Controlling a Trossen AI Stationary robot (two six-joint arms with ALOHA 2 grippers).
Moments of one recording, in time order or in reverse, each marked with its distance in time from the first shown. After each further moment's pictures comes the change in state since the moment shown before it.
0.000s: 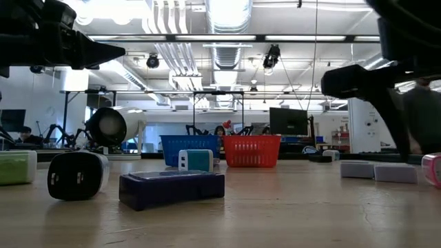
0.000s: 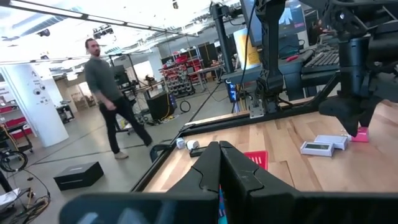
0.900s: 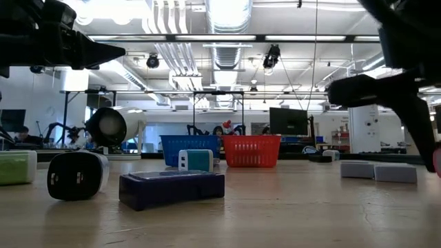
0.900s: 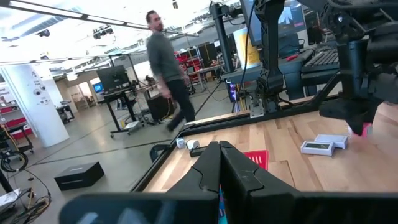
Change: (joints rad) left arm 0.000 0.002 -0.001 0.001 0.000 0.004; right arm -0.001 -0.011 -0.036 0.050 -0.052 0.077
